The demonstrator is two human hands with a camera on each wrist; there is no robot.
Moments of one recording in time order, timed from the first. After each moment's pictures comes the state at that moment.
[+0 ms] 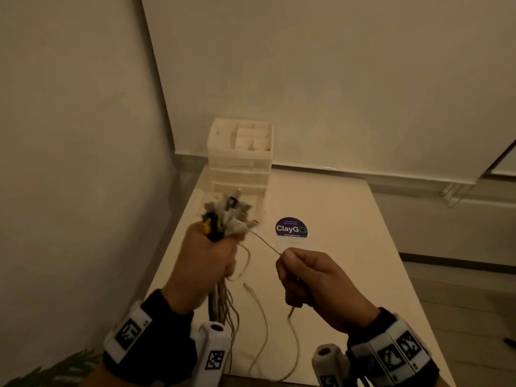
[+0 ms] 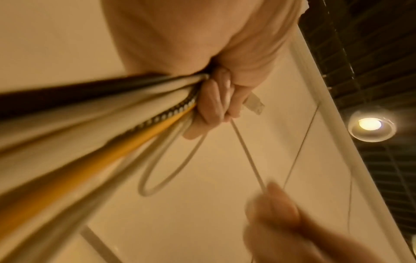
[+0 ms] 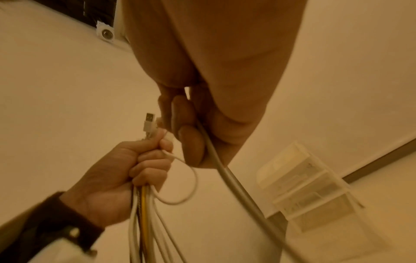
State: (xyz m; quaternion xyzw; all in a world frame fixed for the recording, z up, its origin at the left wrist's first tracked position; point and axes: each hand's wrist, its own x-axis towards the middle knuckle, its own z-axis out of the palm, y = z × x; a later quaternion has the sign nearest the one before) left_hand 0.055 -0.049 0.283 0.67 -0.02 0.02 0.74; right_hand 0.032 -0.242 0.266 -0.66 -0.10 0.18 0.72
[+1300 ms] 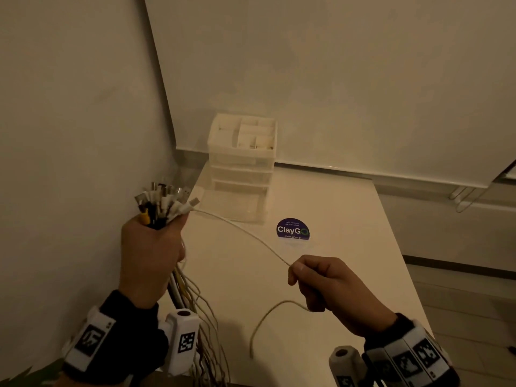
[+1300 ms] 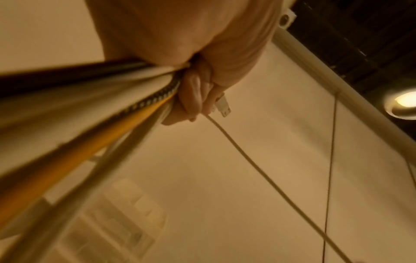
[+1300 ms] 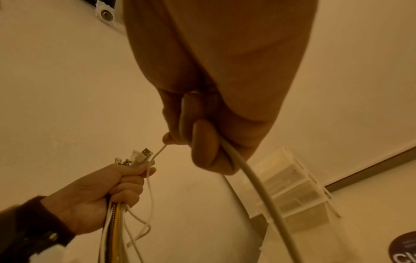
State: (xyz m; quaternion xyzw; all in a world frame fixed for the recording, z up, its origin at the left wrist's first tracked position) left_hand 0.088 -0.003 0.270 0.69 0.12 0.22 0.68; right_hand 0.053 -0.270 0.261 -0.74 -0.06 0.19 0.64
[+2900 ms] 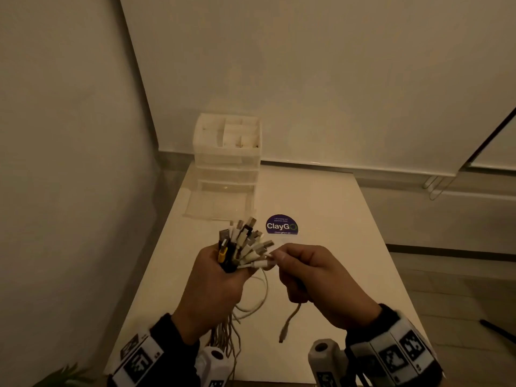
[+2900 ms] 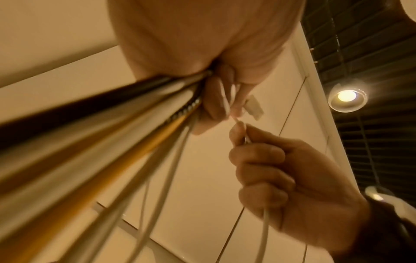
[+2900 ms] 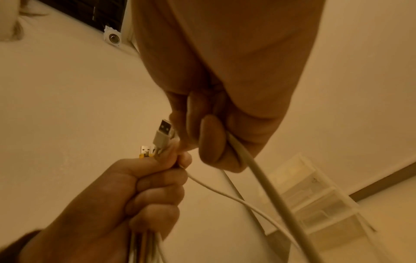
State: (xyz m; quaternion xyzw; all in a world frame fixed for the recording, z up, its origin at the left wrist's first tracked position) left_hand 0.044 -0.061 0.265 0.72 -0.06 -0.01 0.69; right_hand 0.037 -0.238 0.279 -0.70 -0.05 0.17 0.69
